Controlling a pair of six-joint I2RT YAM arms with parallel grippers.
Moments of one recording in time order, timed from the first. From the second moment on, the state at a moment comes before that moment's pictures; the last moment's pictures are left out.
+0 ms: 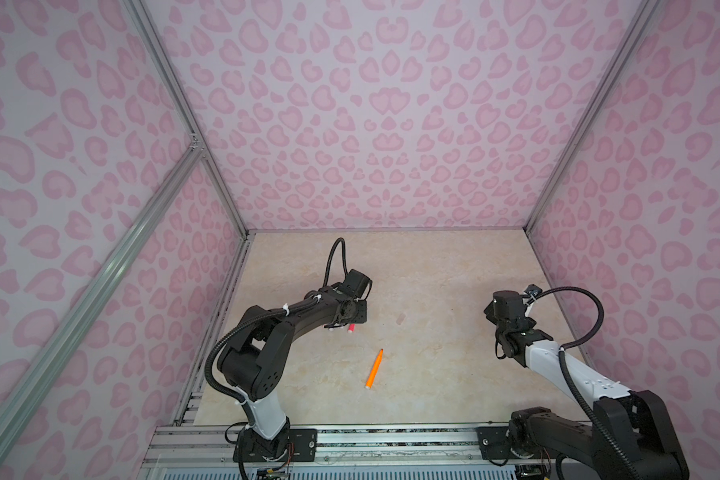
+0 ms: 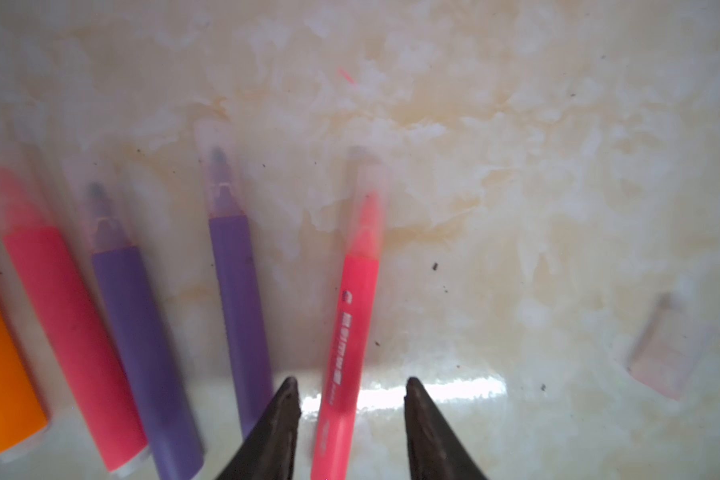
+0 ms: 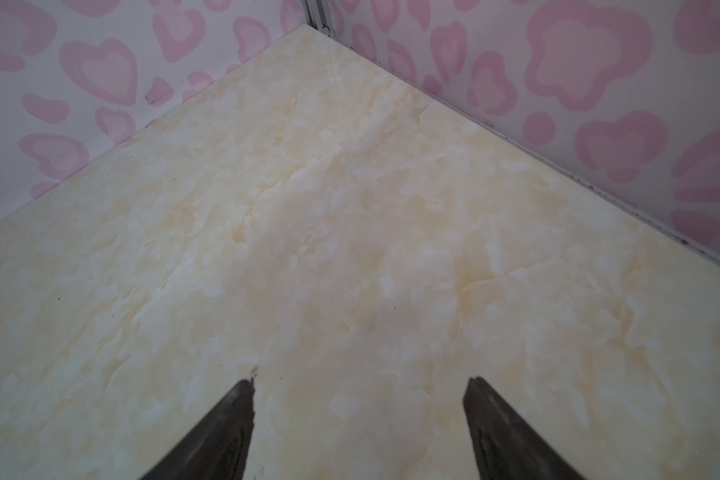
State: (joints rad) left arm -0.58 1.73 1.08 -0.47 -0.14 -0.48; right arm 0.17 1.18 0.52 -0.08 0.58 0.70
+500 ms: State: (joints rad) left arm -0.68 1.32 0.80 -0.50 0.07 -0.43; right arm 0.17 1.18 0.52 -0.08 0.58 0.70
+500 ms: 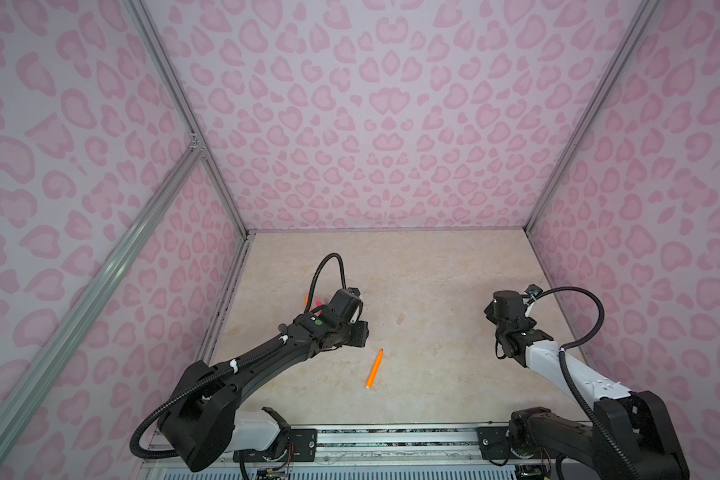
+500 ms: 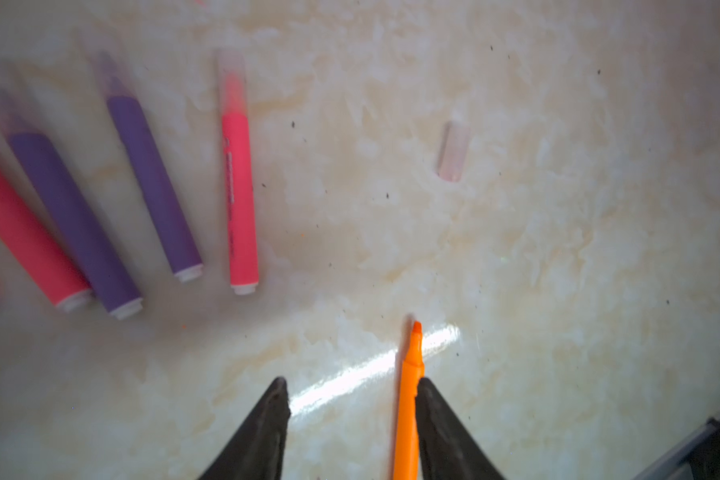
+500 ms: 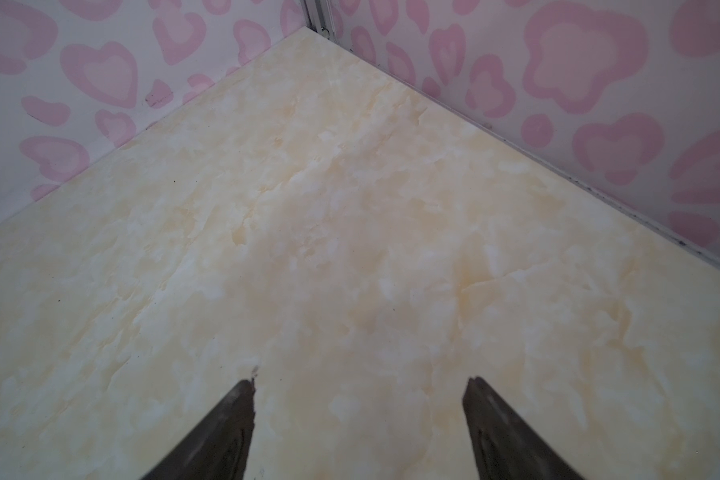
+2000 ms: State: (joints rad) left arm -0.90 1.62 0.87 -0.56 0.04 -0.40; right arm 0.17 1.20 0.53 -0.08 0.58 0.70
